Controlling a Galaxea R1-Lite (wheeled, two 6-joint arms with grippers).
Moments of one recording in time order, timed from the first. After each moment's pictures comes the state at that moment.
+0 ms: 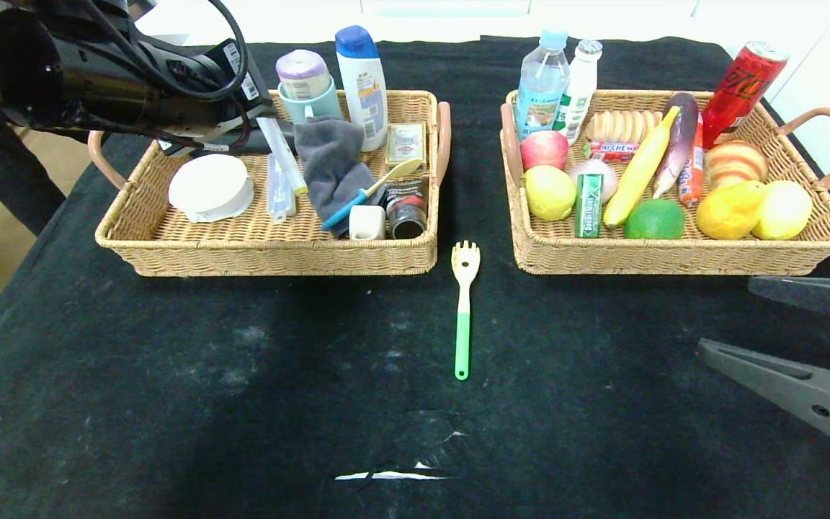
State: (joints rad) left arm -0.31 1.77 -1.86 0.28 0.17 -0.46; right arm 0.36 1.10 -0.69 -0.23 0.30 -0.15
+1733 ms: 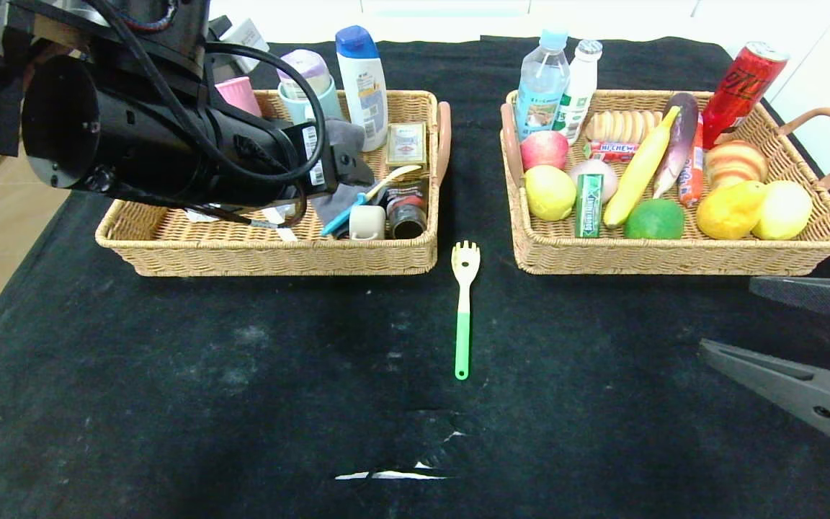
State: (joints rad) left arm -0.53 1.70 -1.70 0.42 0.23 -0.37; right arm 0.36 1.10 -0.69 -0.23 0.30 -0.15
